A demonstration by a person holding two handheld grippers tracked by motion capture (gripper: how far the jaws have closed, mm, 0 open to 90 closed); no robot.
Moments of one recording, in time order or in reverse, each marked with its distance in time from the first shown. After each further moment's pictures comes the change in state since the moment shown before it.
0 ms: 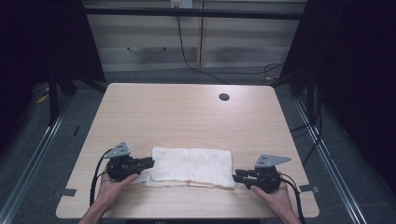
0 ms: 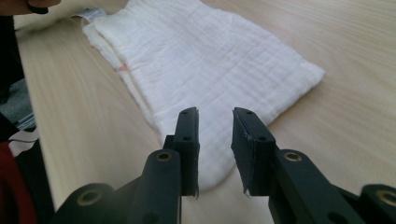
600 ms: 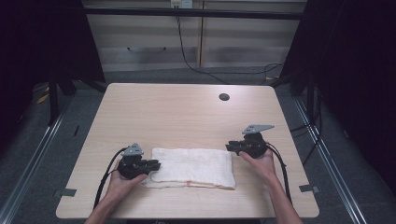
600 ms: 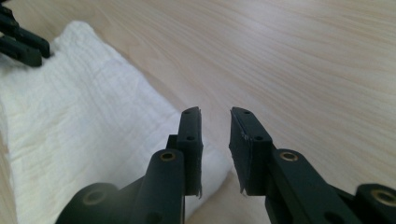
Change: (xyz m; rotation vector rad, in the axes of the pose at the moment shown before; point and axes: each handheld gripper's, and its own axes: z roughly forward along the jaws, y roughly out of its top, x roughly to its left) left arm 0.003 -0.007 0.029 0.123 0.049 0.029; right arm -0.066 0.058 0.049 0.014 -0.084 0.038
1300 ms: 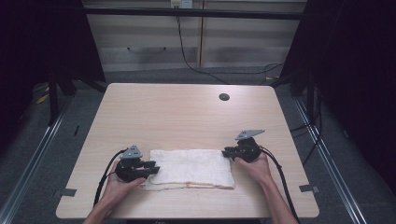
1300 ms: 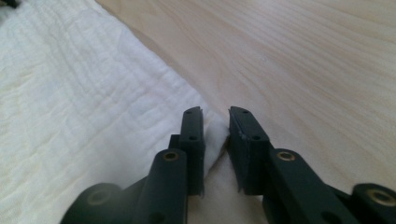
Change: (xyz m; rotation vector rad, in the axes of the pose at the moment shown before) left arm 0.000 0.001 -0.012 0.008 0.010 0.010; right arm 0.002 -0.019 0.027 0.084 0.009 -0.056
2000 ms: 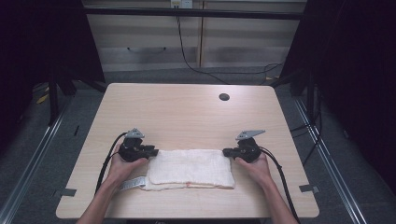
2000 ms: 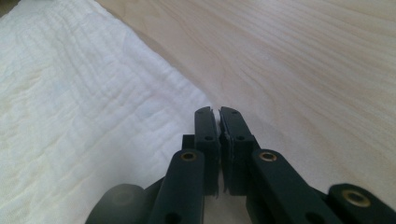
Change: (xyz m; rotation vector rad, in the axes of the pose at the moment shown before) left arm 0.042 0.028 0.025 0.049 0.062 -0.035; right arm -0.001 -0.002 0.000 -0.009 0.023 0.027
